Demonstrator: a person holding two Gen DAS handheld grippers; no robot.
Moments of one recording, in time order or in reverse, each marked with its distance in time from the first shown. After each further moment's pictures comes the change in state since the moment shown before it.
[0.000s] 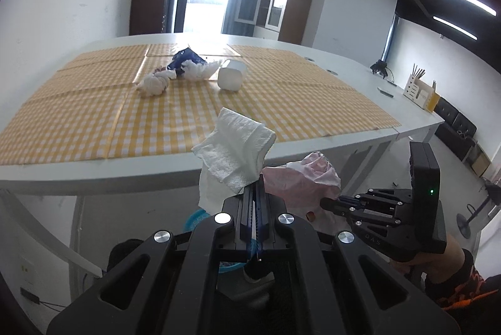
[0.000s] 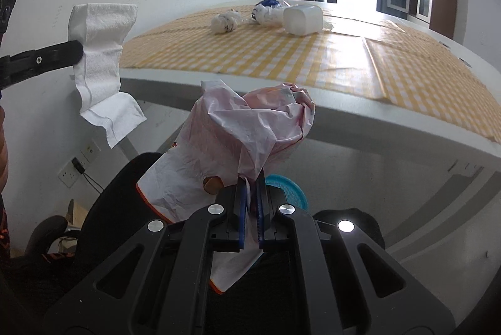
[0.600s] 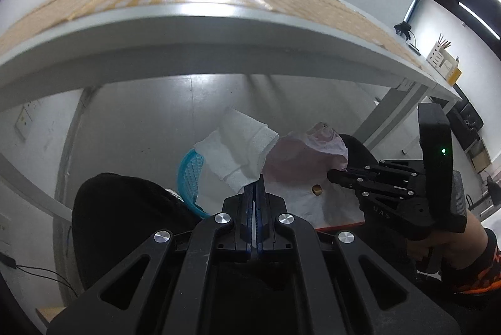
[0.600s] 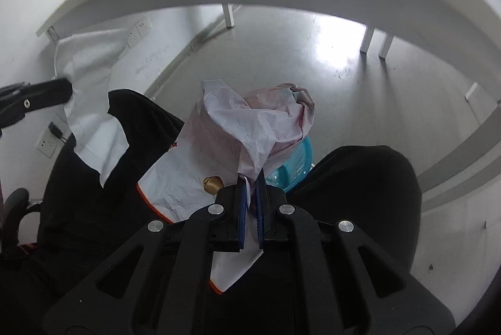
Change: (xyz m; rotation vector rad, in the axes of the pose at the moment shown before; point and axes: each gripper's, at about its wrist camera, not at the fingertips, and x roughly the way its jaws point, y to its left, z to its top) left arm 0.117 0.047 -0.091 -0.102 0.244 0.014; right arm 0.107 -0.004 -0.060 0.052 0.278 -0.046
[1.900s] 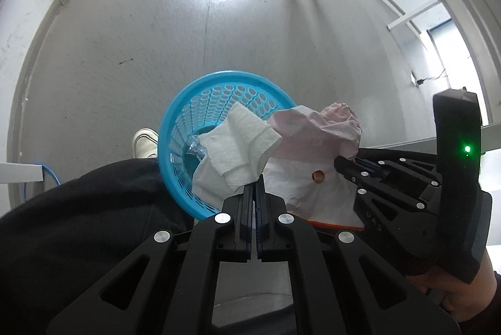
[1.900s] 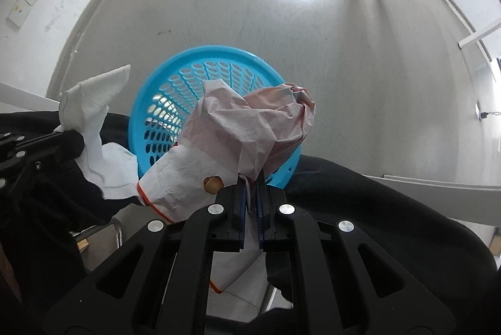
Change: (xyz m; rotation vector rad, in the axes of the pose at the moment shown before) left arm 0.271 0.099 0.020 -0.234 0.438 -0.031; right arm 0.277 -0.044 0.061 0.094 0.438 -0.192
